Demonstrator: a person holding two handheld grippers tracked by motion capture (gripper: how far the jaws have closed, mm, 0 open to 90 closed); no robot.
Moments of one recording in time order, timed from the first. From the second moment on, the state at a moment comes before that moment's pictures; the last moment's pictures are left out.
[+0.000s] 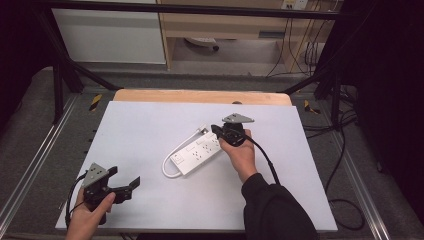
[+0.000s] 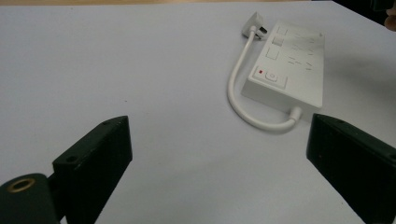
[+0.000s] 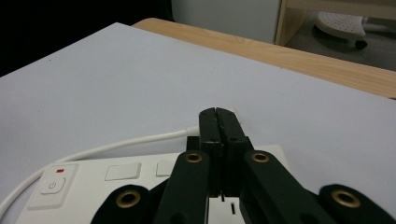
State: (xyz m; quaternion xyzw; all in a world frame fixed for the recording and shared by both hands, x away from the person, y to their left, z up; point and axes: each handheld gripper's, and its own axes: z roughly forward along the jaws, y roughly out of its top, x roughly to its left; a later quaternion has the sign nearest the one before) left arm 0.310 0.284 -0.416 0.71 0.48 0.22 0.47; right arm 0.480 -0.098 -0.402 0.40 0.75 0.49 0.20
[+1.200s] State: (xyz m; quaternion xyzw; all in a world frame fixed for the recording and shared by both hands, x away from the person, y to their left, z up) left arm 0.311 0.284 -0.418 0.71 0.48 0.22 0.46; right arm 0.478 -0.077 -0.427 0.39 0.76 0.49 0.17
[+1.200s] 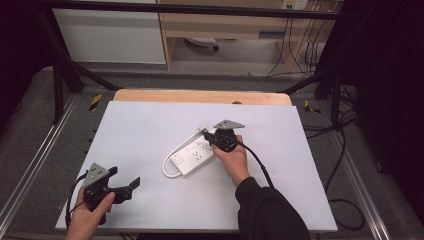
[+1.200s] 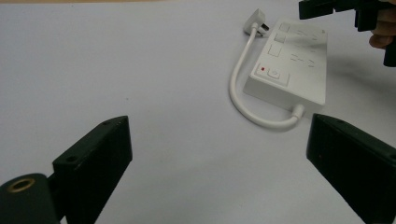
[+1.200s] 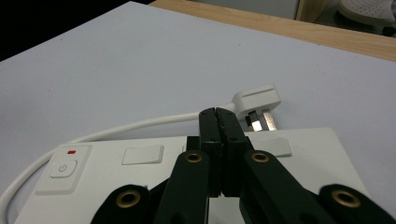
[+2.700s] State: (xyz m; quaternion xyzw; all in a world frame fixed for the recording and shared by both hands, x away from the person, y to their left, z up) left arm 0.313 0.288 -0.420 0.71 0.48 0.23 0.45; right arm 0.481 -0.052 -0.444 0.38 0.79 0.46 0.17
